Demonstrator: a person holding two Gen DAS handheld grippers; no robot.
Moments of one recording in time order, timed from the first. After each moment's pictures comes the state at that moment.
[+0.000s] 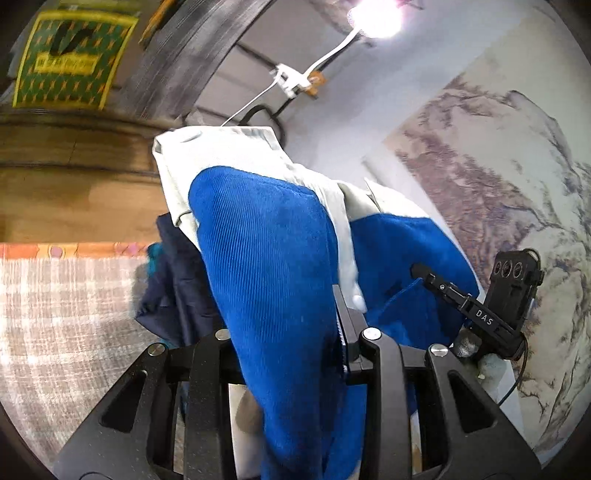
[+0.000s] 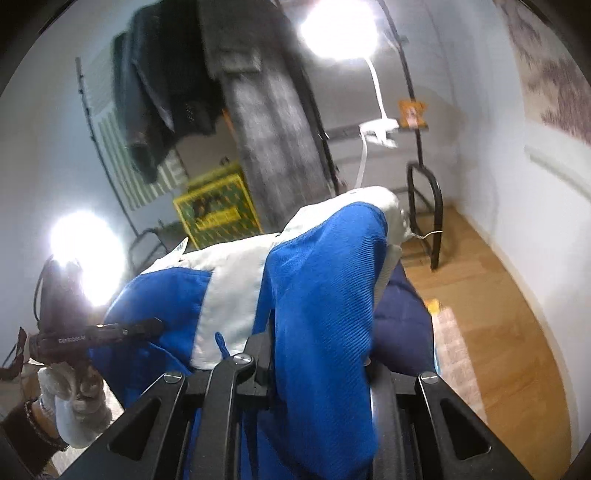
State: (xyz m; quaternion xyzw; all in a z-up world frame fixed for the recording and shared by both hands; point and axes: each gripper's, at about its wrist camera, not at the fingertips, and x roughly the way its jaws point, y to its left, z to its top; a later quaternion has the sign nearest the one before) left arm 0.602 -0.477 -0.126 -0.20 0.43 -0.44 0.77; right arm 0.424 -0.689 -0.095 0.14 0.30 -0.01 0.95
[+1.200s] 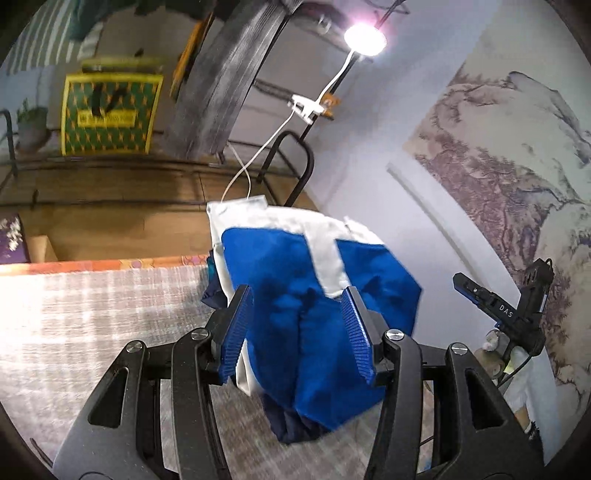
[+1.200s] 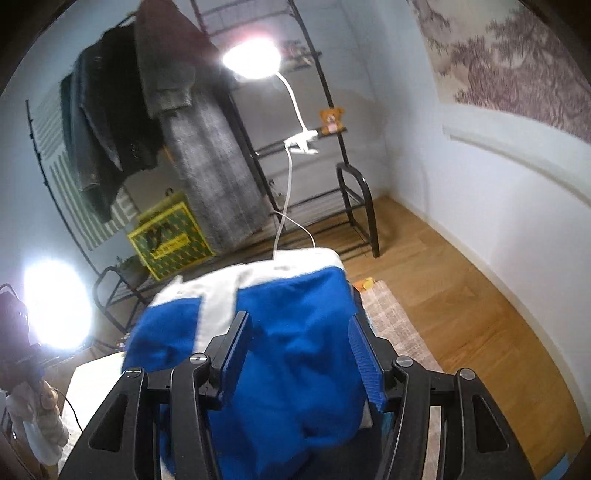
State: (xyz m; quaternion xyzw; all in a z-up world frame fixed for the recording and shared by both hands) left arm 0.514 -0.412 -0.032 -0.13 0.38 -0.37 0.84; right arm 0.324 -0.694 -0.057 0.18 0.27 -0.13 0.94
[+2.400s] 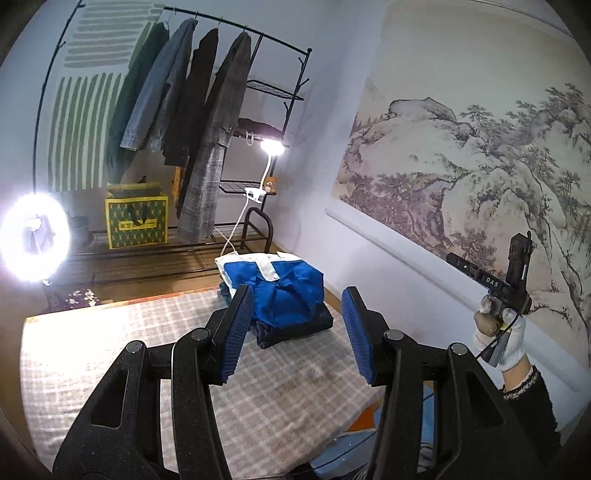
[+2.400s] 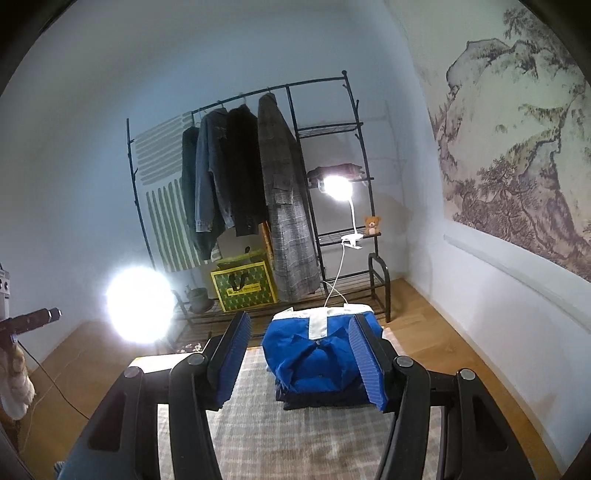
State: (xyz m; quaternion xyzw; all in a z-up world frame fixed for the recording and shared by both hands) left arm 0.152 -0.157 0.191 -0.06 0.23 -0.41 0.88; right arm 0.005 -0.478 0.131 0.09 0.14 -0.10 0.98
